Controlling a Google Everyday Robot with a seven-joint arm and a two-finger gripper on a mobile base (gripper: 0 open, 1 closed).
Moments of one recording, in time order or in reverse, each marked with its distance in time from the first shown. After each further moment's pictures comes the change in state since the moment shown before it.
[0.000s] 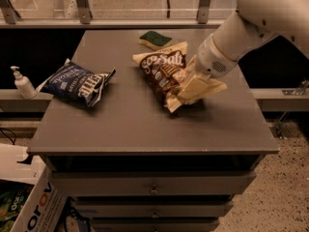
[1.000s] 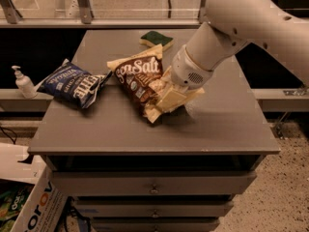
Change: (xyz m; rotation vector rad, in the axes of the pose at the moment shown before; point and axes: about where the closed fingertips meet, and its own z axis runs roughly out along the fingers) arm -0.042 0.047 0.034 -0.111 -0.007 -0.098
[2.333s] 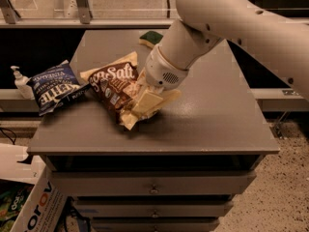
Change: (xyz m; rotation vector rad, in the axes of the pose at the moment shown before) arm -0.061 0.026 0.017 -0.070 -0.037 -0.079
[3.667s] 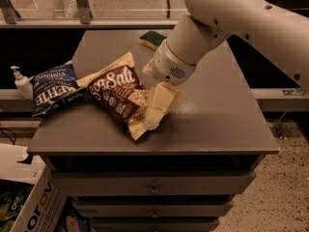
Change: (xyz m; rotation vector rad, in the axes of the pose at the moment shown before) arm 0.010 -0.008 -0.013 0.017 0.011 0.037
